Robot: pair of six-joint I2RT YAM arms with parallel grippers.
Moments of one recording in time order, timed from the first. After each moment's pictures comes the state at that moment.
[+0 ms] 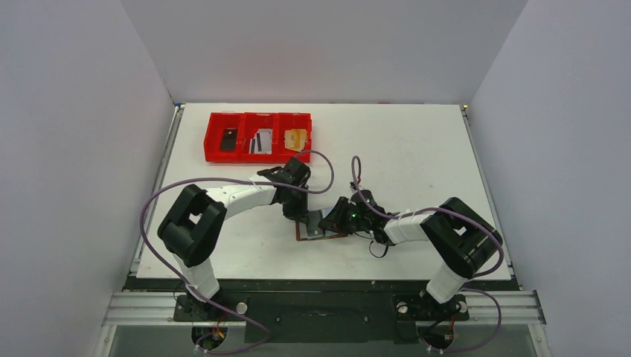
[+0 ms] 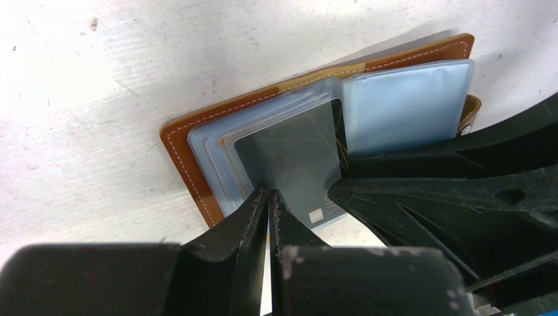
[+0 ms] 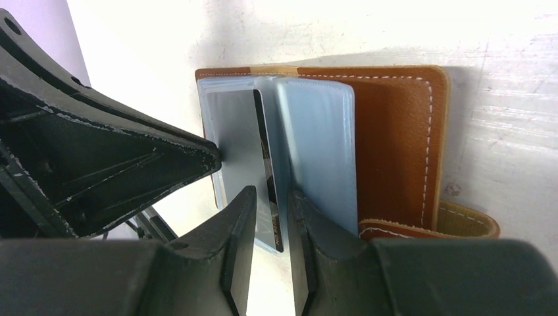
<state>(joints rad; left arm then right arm) -0.68 1.77 1.11 -0.52 0.14 -0.65 0.69 1.64 0.54 0.44 -0.24 1.04</state>
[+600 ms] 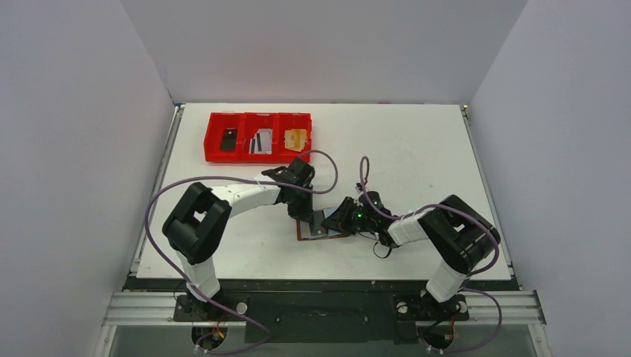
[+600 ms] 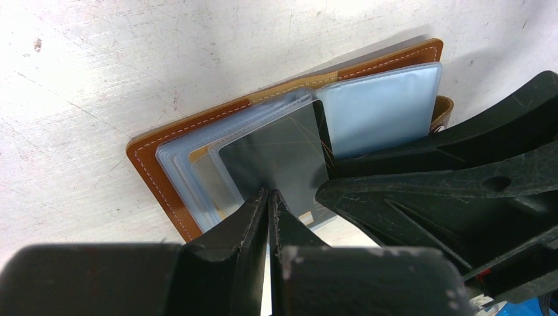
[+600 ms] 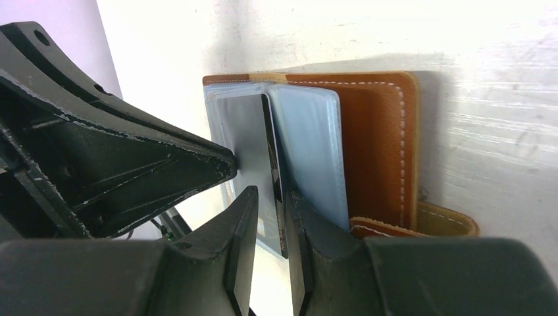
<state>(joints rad) -0.69 1.81 1.14 -0.48 0.17 -0.67 0.63 1.68 0.48 0.58 -0.31 1.09</state>
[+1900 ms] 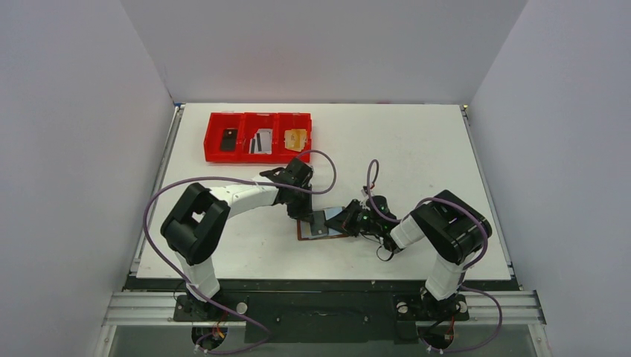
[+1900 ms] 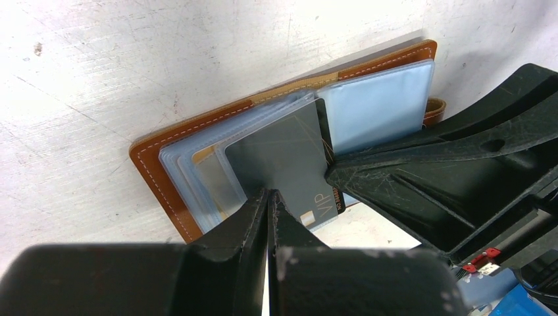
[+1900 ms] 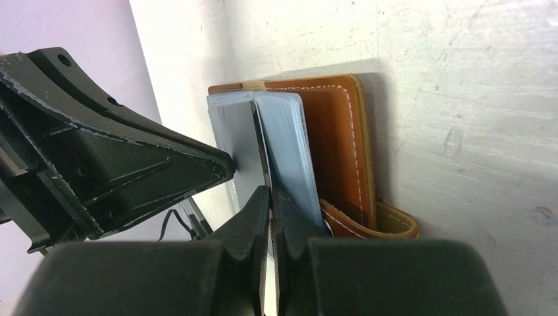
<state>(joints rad) -0.68 1.80 1.11 -0.45 0.18 -0.67 0.57 1.76 0.39 0.84 -0.37 1.19</state>
